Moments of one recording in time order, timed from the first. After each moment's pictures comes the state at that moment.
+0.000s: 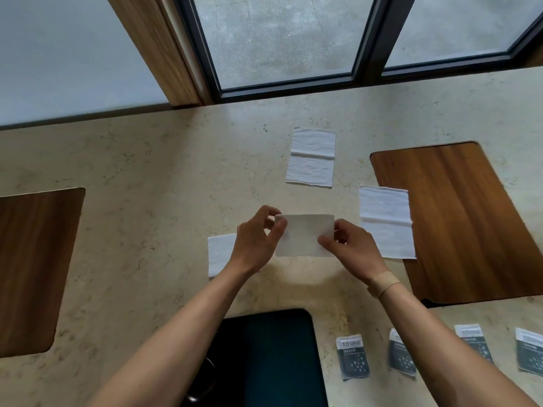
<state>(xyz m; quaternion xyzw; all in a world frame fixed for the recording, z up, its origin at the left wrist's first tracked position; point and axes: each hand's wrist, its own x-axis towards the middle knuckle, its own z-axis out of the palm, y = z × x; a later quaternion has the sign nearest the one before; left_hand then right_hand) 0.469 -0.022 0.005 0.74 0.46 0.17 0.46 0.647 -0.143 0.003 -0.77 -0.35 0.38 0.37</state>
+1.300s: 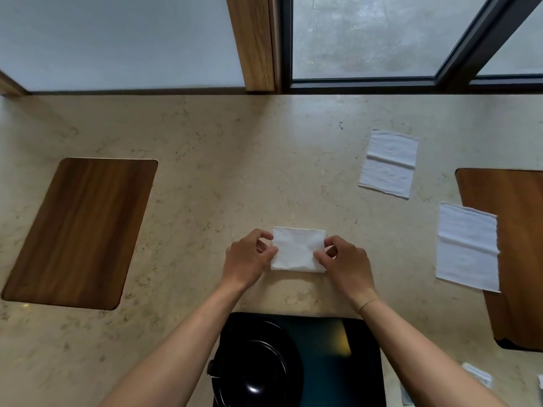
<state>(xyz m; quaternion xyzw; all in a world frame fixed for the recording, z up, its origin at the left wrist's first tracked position) 0.326 0.009 -0.026 0.70 0.60 0.08 0.39 0.521 -0.076 -0.035 -0.82 -0.44 0.30 0.22</state>
